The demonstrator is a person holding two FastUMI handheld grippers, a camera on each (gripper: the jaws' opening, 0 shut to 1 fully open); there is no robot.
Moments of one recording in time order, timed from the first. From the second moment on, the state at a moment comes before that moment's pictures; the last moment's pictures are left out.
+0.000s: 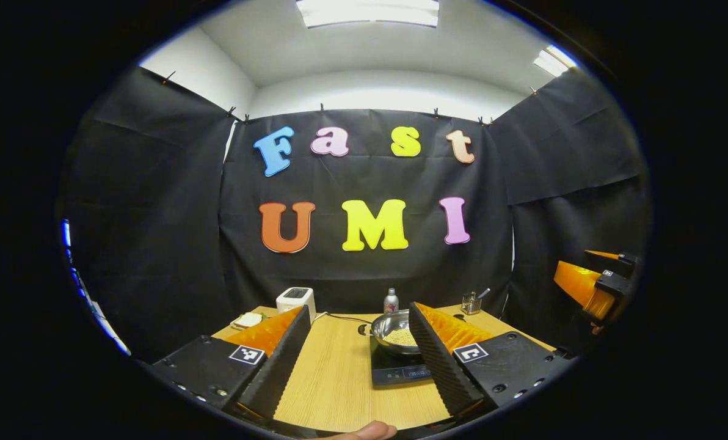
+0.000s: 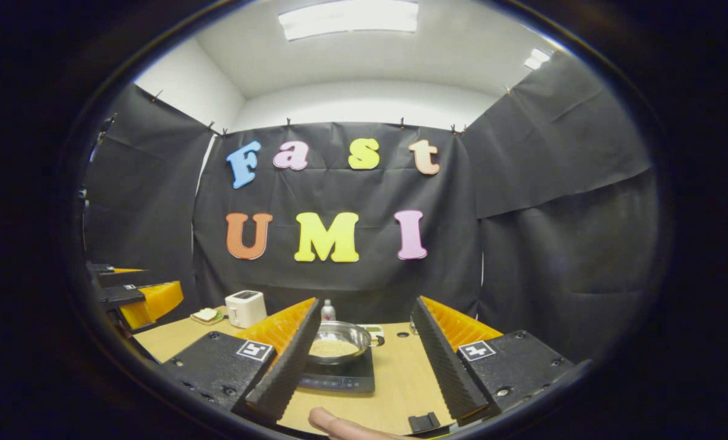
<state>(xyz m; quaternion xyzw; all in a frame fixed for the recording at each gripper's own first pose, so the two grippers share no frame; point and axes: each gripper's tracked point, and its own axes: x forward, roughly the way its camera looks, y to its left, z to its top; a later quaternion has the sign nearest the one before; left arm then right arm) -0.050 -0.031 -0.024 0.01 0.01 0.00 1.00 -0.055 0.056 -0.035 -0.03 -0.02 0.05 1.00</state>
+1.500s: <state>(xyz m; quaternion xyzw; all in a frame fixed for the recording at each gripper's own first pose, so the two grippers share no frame) -0.053 -0.026 -0.037 0.01 0.00 0.01 1.00 -0.054 0.068 -0.053 -0.04 -0.02 0.08 1.00</state>
